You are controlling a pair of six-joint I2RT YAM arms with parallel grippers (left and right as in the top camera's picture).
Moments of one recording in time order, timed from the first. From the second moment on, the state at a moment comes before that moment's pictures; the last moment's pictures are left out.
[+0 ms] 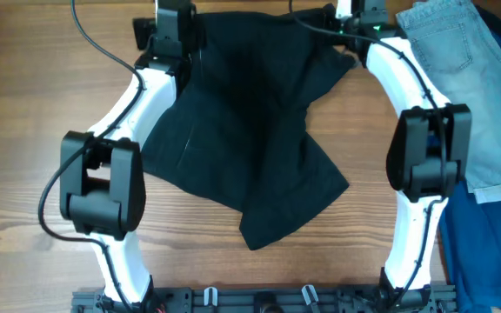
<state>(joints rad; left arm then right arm) -0.22 2.05 1.54 -0.08 -0.41 -0.10 0.10 2.28 1.90 -0.44 -0.16 0.09</state>
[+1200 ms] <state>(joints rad) -0.22 1.89 1.55 -0.58 -0.18 -0.27 0.05 2.22 1.48 -0.21 -0.15 0.45</state>
